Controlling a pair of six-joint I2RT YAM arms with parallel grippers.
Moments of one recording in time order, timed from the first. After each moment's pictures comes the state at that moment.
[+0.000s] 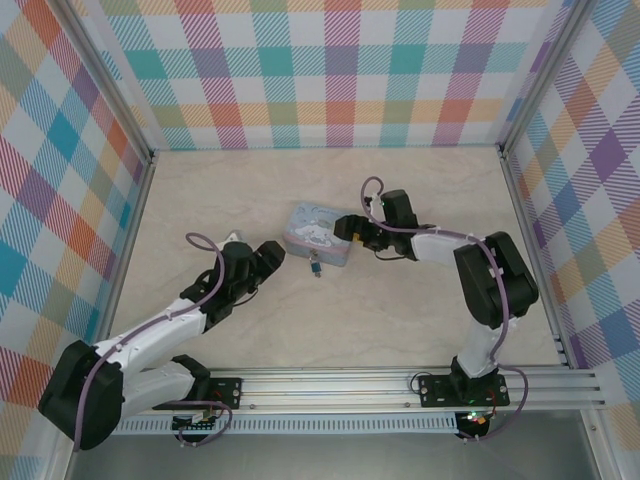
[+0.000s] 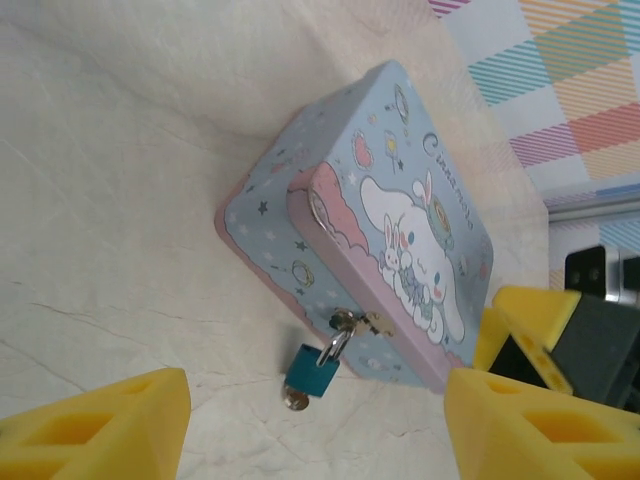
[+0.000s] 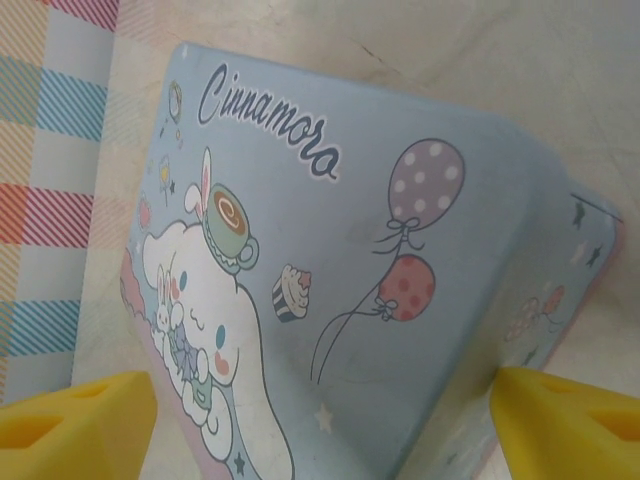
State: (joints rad) left arm -0.54 1.07 0.50 0.01 -0.09 -1.11; right arm 0.42 1.81 0.99 0.12 -0.56 0.65
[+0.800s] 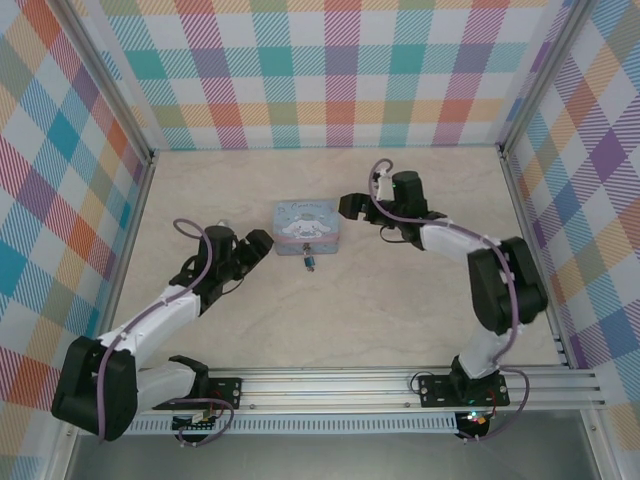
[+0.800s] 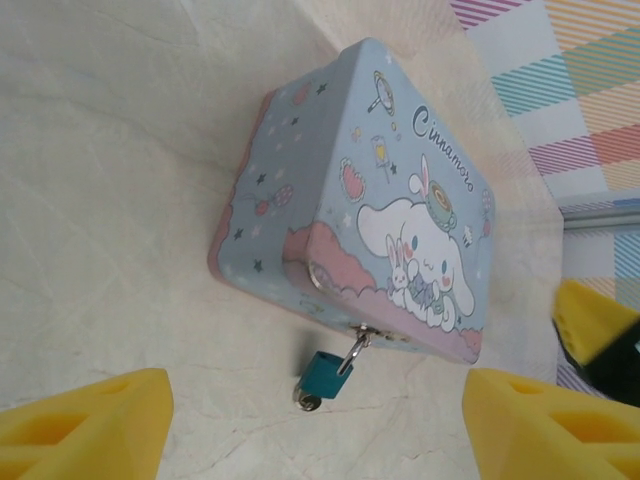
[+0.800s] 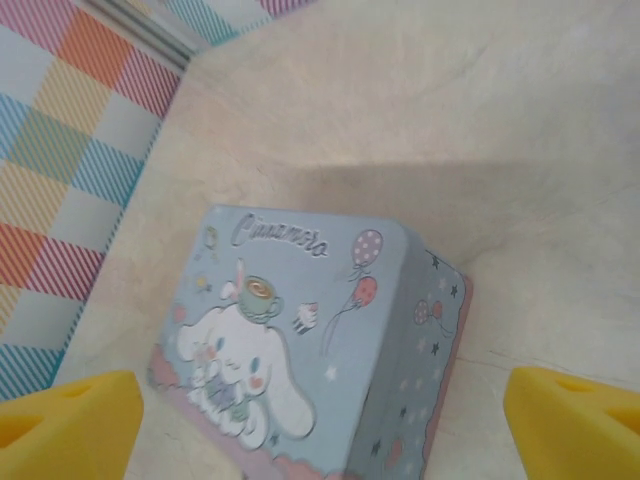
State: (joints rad) left arm -0.31 1.16 0.58 -0.03 0.14 -1.01; right arm 0.37 1.69 1.03 0.15 -0.49 0.52
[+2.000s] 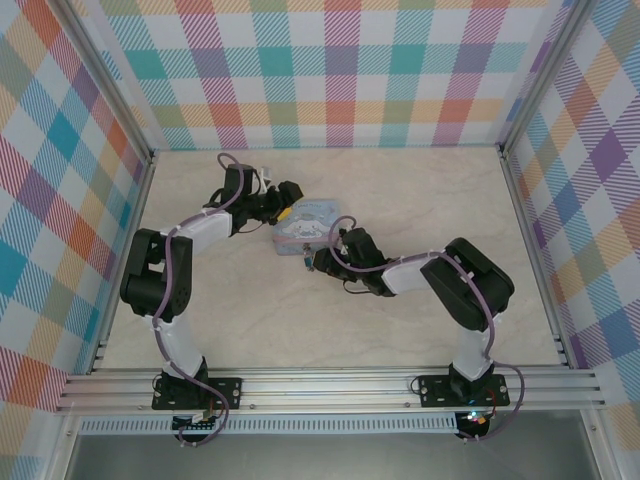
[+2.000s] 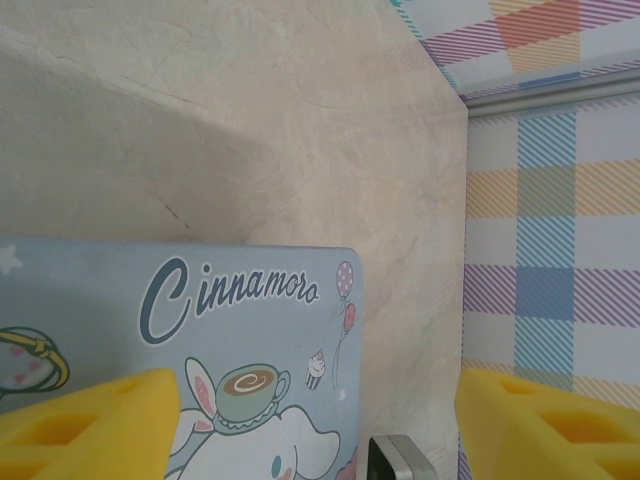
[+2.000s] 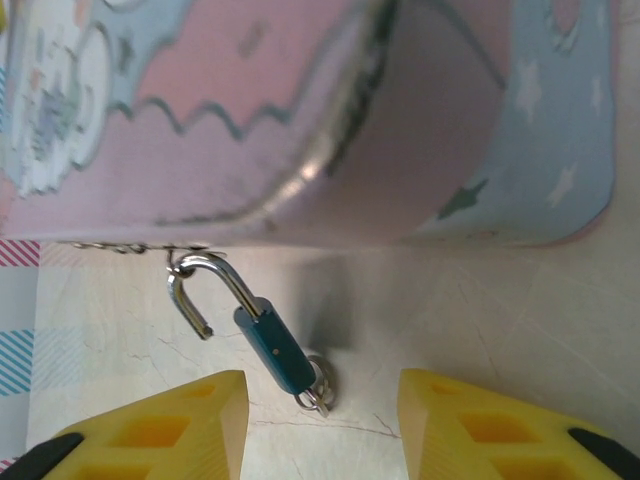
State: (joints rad) left arm -0.24 1.85 1.20 0.03 0.61 -0.86; right arm 0.73 1.86 0.80 0.43 -0.21 0.93
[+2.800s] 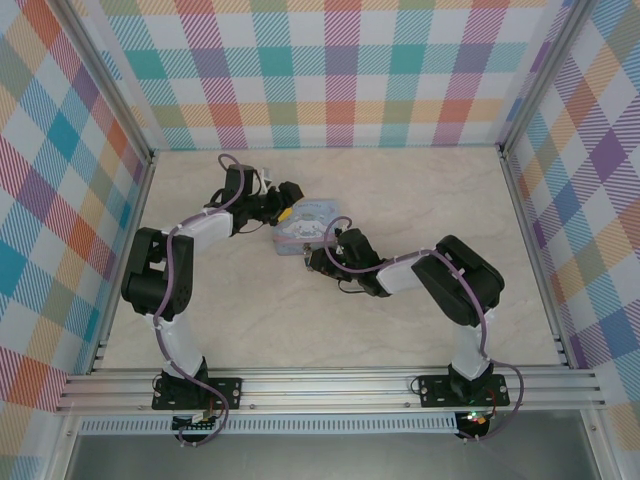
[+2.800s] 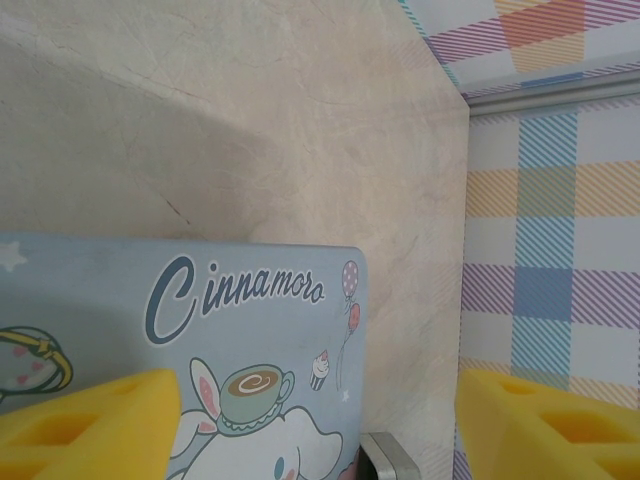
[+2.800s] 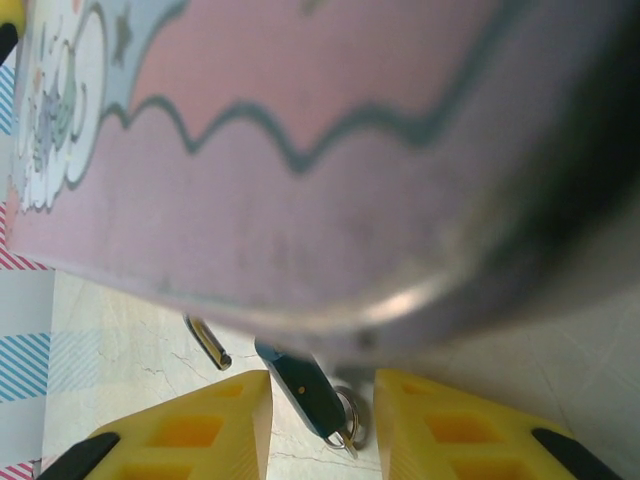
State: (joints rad) left arm -0.24 1.86 1.20 0.03 0.62 -0.88; right arm 0.74 1.92 0.83 0.49 -0.22 0.96
